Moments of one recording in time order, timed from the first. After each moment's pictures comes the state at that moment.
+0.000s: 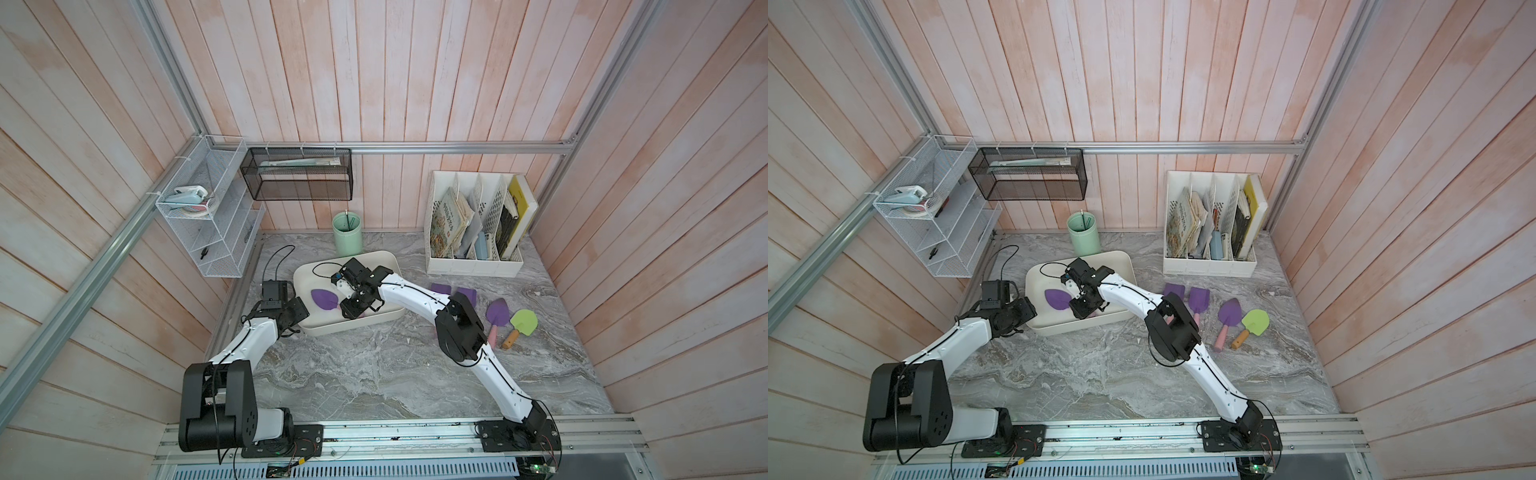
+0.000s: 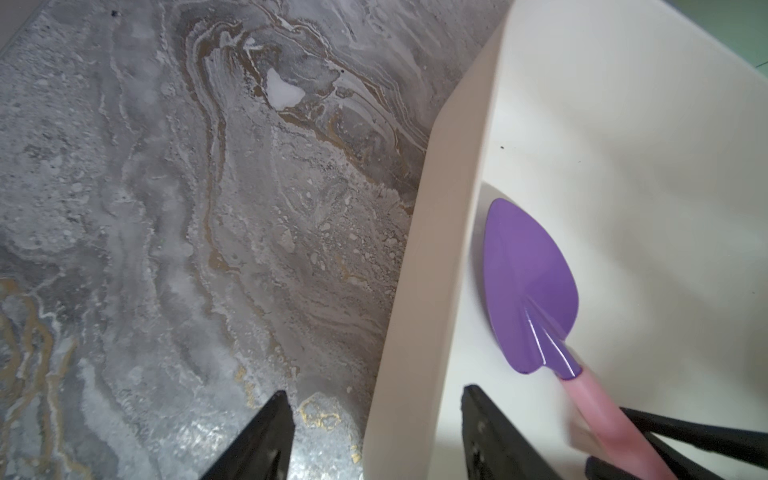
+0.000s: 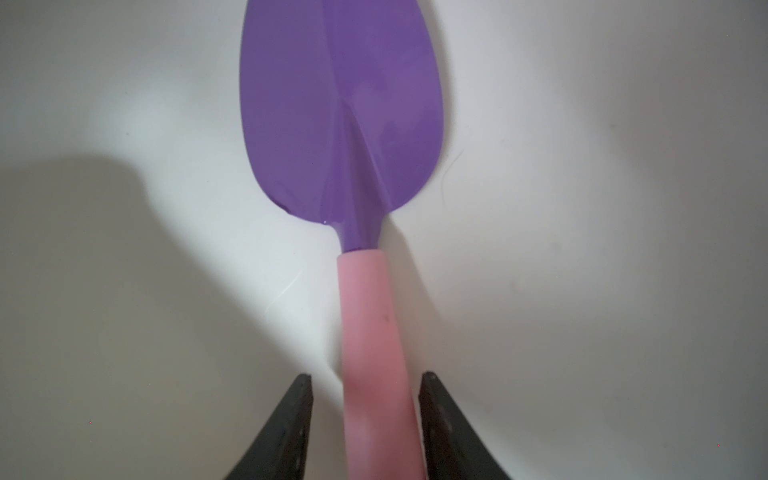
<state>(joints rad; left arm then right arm) 0.06 1.38 0.72 -0.30 0.02 -0.47 0.91 2.51 2.22 -0.85 -0.21 0.06</state>
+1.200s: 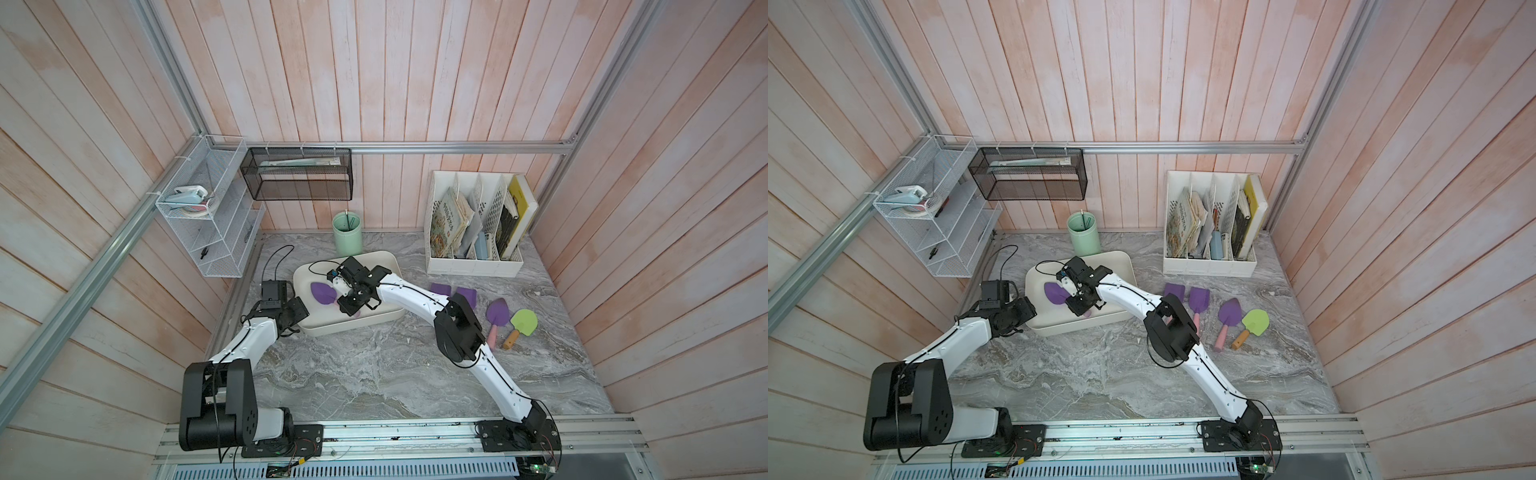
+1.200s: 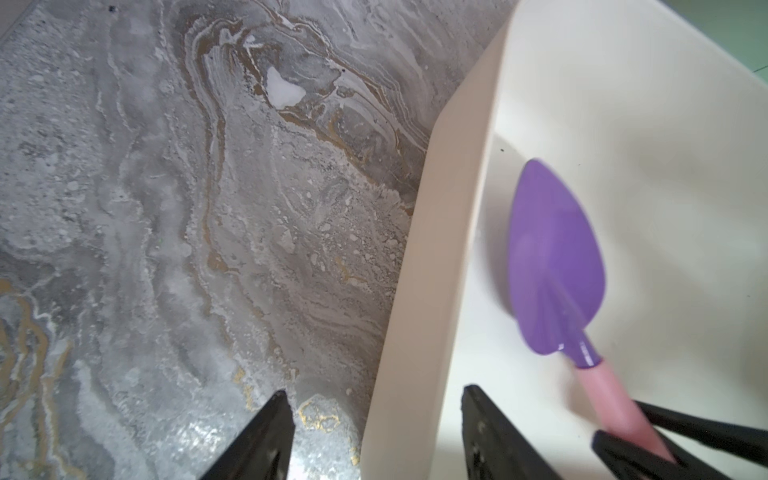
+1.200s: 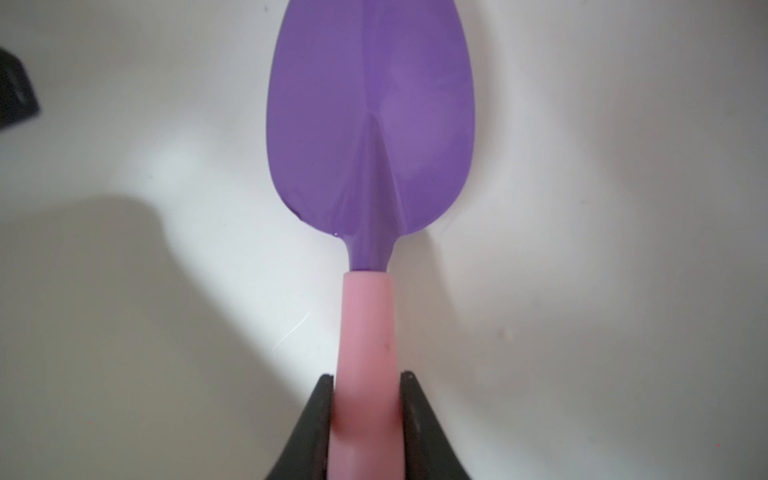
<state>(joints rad) 0.06 1.38 0.72 -0.29 0.03 -0.48 0.90 2.50 2.26 -0.80 -0.17 0.05</state>
